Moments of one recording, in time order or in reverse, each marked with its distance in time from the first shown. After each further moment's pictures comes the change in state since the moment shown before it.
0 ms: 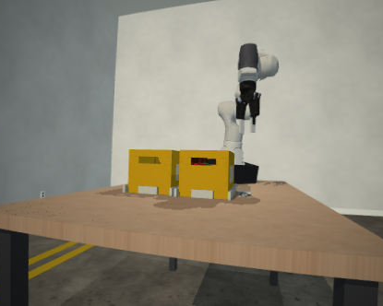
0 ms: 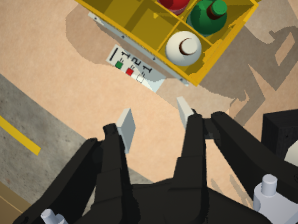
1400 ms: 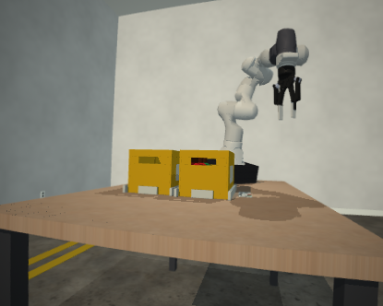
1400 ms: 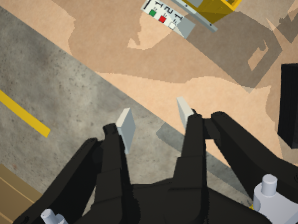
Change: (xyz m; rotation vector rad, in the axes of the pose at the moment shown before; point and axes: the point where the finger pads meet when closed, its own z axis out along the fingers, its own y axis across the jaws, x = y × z) arm -0.124 -0.119 -0.066 0.004 -0.005 0.003
